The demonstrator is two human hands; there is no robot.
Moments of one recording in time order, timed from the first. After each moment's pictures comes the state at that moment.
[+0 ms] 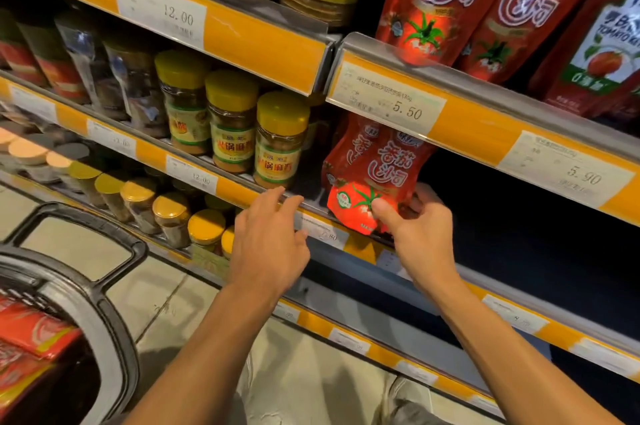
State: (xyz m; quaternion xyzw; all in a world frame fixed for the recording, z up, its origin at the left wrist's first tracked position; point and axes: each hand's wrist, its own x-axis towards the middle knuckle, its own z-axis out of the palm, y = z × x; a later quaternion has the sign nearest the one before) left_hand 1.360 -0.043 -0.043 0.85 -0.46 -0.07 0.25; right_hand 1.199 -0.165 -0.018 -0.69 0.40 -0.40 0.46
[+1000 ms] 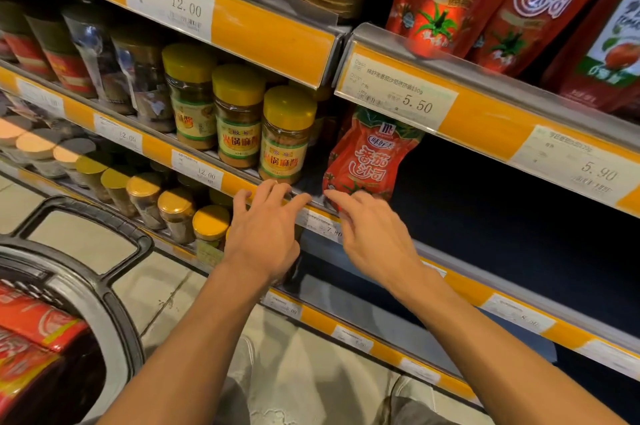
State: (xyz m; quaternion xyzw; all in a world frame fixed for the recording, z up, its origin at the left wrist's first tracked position) left_hand 1.382 -0.044 -0.052 0.83 -0.54 -0.03 0.11; right_hand 1.235 -0.147 -0.033 -0.94 0.32 -0.13 0.07
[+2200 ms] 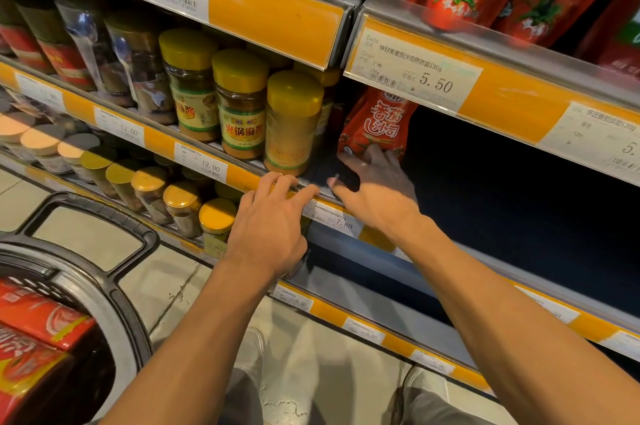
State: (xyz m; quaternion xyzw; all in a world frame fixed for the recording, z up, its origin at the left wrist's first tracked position) left_hand 1.386 -0.042 -0.050 0.82 -0.55 -0.07 0.13; right_hand 1.273 -0.204 -0.048 -0.91 0.41 -0.06 0.03
